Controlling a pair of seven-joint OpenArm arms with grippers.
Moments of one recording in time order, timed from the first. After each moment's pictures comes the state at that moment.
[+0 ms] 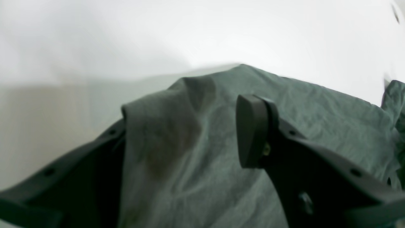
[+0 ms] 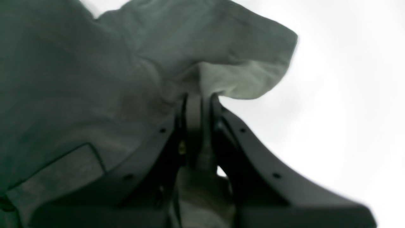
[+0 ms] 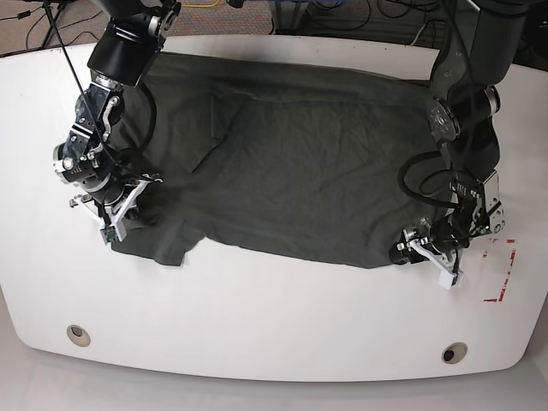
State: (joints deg) left arm -37.8 -12.2 -29.0 29.6 -8.9 -39.8 36.6; right arm 9.1 7.5 27.4 85.7 2.2 40.2 -50.8
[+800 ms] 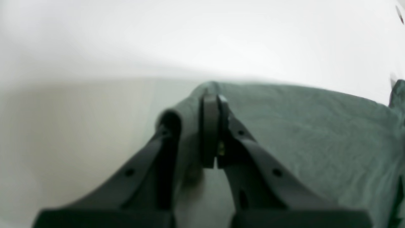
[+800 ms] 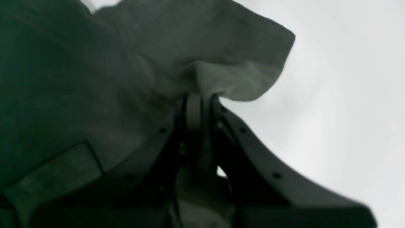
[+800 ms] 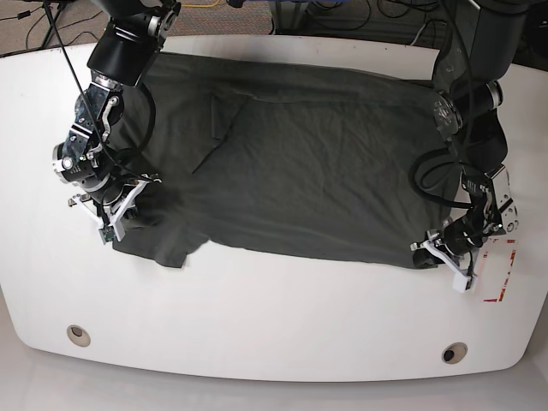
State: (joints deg) left arm -35.3 -13.7 -28.7 38.1 -9.1 -41.6 37.5; right arm 9.1 7.6 27.4 85.7 2.2 40.1 -50.8
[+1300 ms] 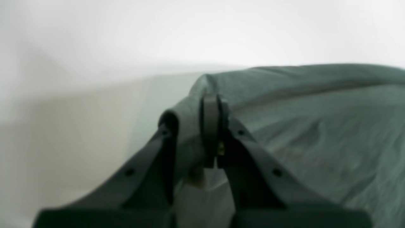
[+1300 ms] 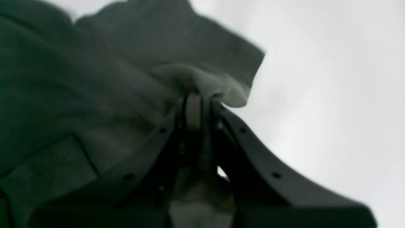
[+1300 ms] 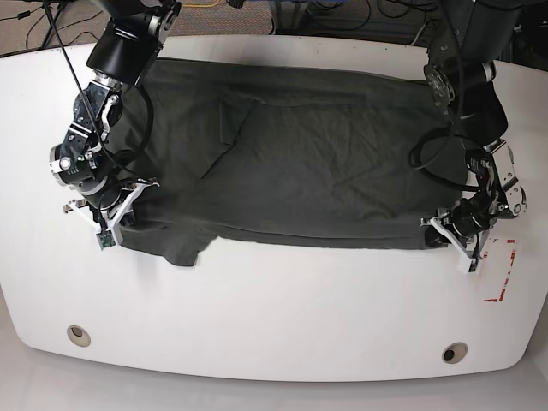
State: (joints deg) left arm -26.2 -13.1 -28.4 53.8 -9.1 -41.7 45.8; right arm 9.1 7.3 27.0 91.7 2.3 40.2 -52.0
